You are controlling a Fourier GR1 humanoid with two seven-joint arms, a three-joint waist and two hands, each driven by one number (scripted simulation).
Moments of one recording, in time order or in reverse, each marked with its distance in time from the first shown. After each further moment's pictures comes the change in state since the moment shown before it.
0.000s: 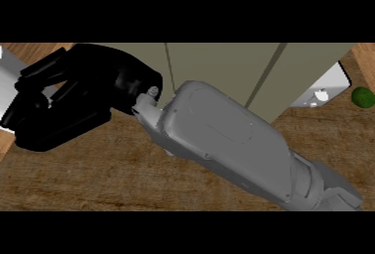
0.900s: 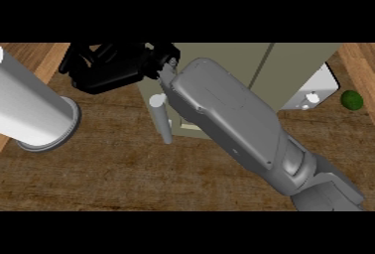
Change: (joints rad) left arm 0.007 0.009 0.073 -0.025 0.057 -0.043 0.067; right arm -0.048 0.000 -0.061 0.341 0.089 0.177 -0.376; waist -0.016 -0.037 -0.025
